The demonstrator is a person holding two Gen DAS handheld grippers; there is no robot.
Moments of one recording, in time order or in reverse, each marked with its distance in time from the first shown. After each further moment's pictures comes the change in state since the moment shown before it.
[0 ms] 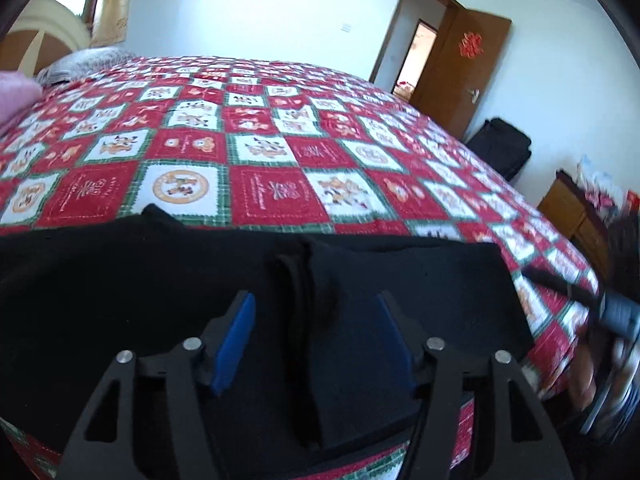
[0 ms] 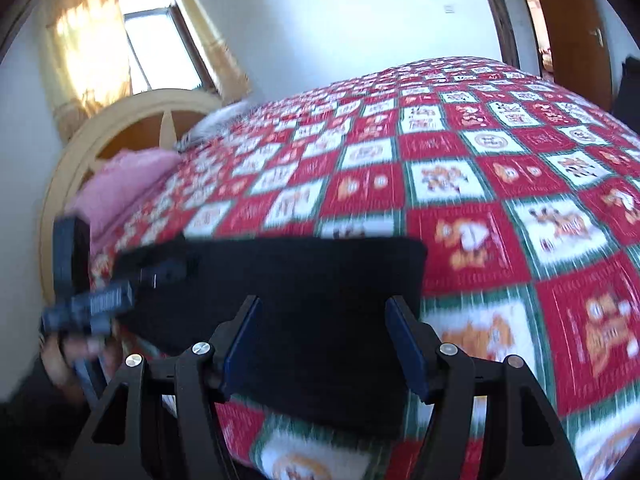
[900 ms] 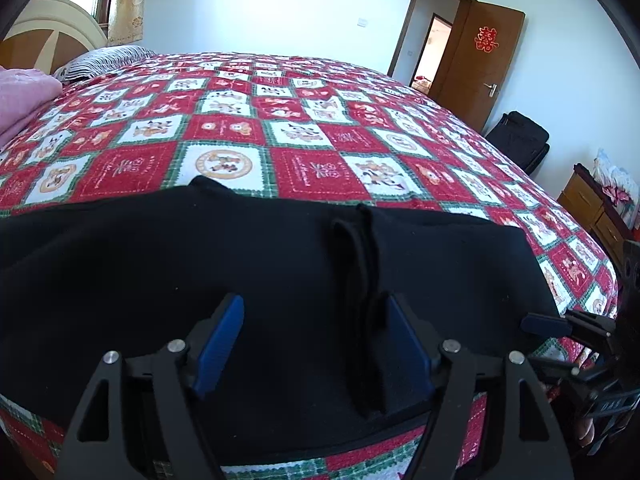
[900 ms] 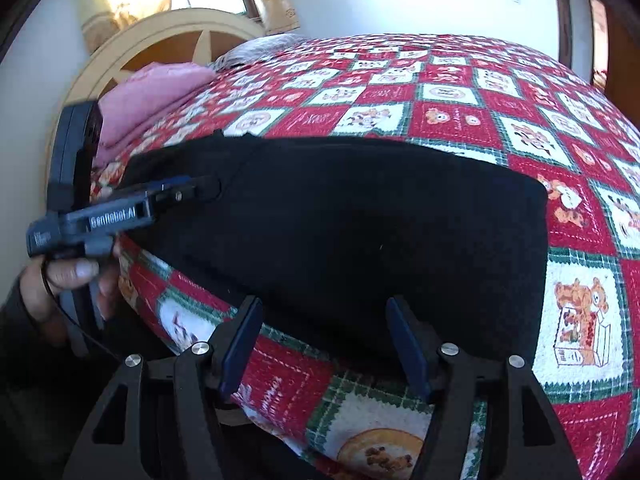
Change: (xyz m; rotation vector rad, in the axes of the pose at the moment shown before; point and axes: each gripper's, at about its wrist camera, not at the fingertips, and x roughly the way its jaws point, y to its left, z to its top) left arm -0.008 0.020 -0.014 -0.015 0.005 0.065; right arm 0.037 0.066 -0.055 -0.200 0.194 0.005
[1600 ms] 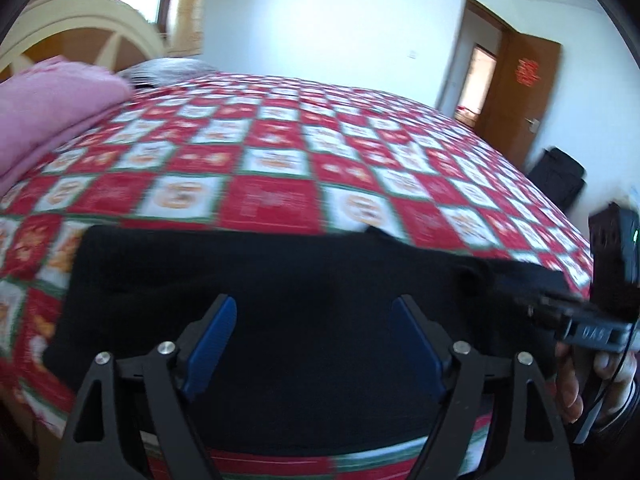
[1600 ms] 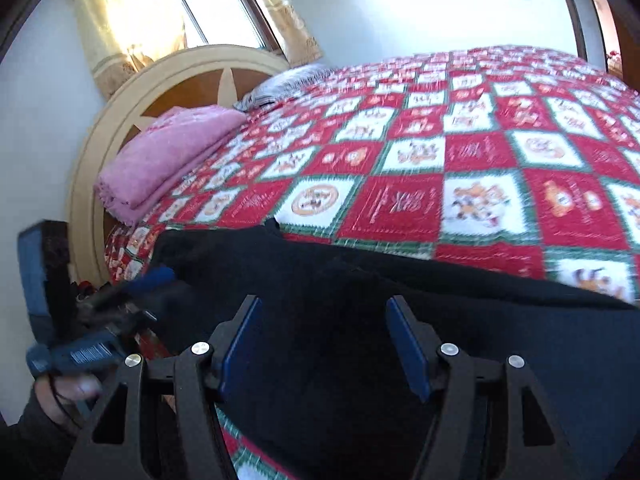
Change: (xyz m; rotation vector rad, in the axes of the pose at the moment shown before) left arm -0.057 0.100 0.012 -0.092 -0.104 0.170; right arm 0.086 0.058 0.086 0.037 -0.057 0.157
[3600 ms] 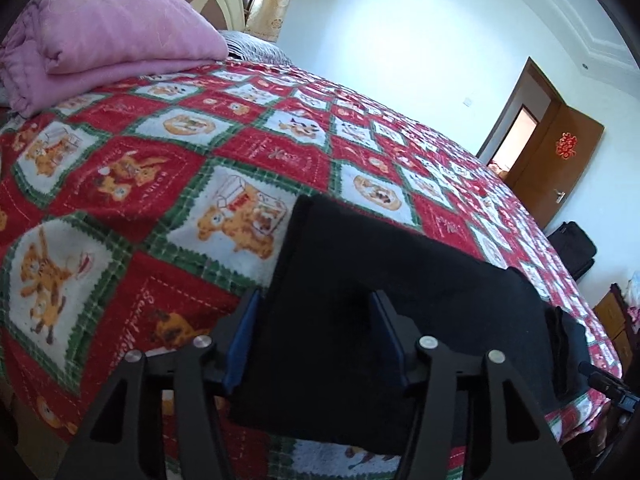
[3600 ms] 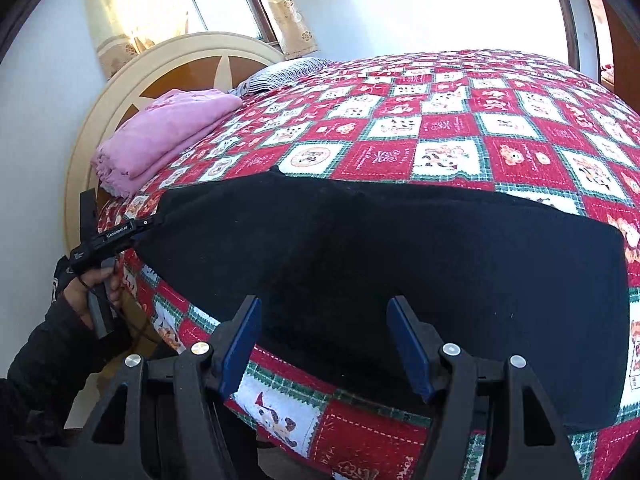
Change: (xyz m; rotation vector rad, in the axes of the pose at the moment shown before) left arm 0.006 0.166 -0.025 -0.244 -0.042 -0.042; right arm -0.065 0.018 -0.062 -0.047 -0.022 -0.078
